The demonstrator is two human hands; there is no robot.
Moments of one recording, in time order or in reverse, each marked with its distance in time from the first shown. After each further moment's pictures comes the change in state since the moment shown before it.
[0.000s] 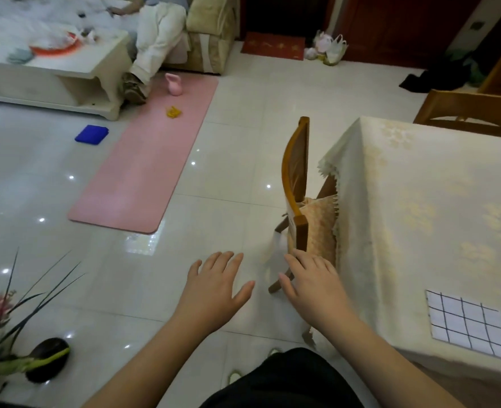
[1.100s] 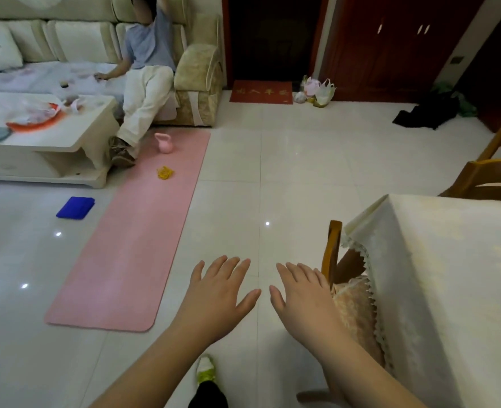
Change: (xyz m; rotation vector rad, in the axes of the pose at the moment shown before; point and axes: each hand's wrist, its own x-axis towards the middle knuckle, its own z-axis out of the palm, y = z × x) left_hand 0.329 -0.112 -0.157 0.110 0.022 0.110; right_hand 0.347 -0.039 -0.100 0.121 0.014 0.128
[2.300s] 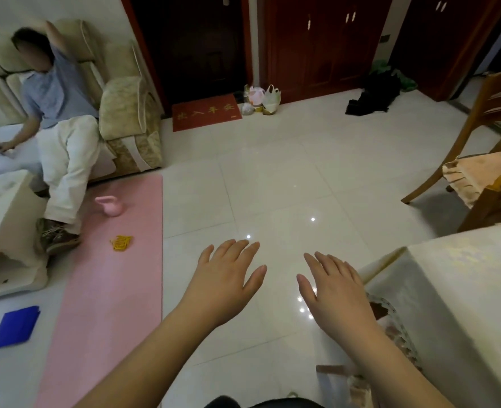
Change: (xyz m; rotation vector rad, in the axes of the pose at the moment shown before) left_hand 0.388 -0.052 -0.130 0.052 -0.001 0.336; right_hand 0.309 0.070 -0.108 0.059 0.128 0.342
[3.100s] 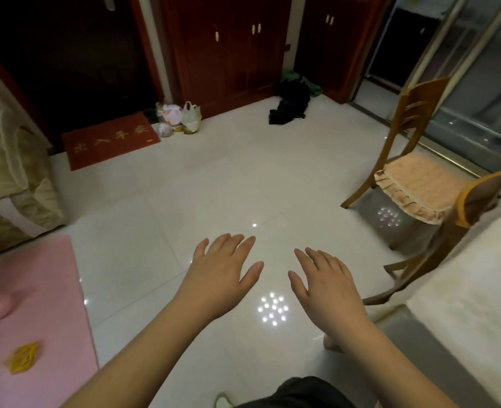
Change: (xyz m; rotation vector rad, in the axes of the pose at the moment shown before) left_hand 0.323 -0.081 -0.055 -0.002 -0.008 0.366; right_hand 0.262 -0.005 -0.052 -0.007 0.094 0.333
